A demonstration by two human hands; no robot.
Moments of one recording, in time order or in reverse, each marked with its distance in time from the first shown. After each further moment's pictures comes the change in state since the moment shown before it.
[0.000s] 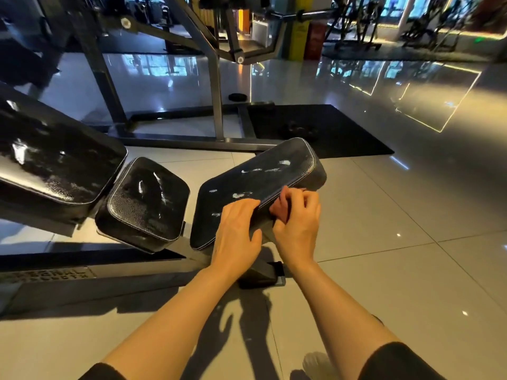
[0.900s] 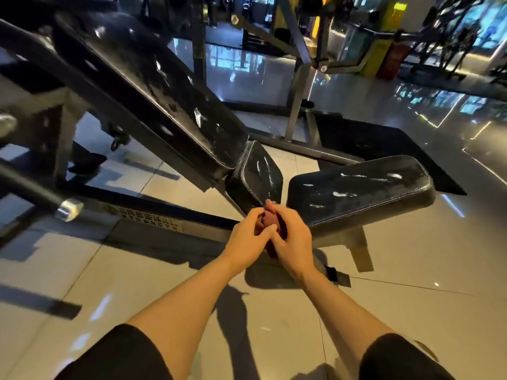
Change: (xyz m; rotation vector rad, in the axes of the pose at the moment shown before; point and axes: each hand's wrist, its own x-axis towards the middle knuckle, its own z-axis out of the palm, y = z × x) left_hand -0.095 -0.083 -0.139 -0.456 -0.066 -0.538; right_hand -0.109 -0.123 0.079 0.302 -0.553 -0.230
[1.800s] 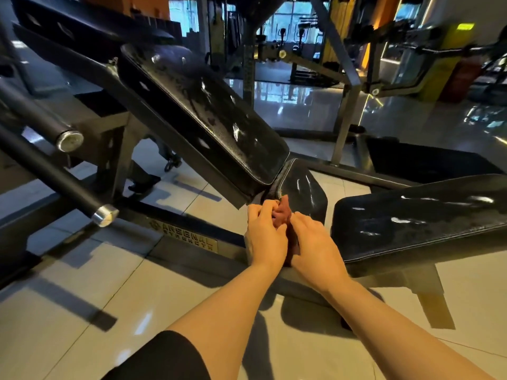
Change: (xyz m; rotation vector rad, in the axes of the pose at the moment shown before) left_hand 0.039 -0.001 -0.008 0.292 0.621 0.057; right_hand 0.040 -0.012 0.017 -0.340 -0.295 -0.110
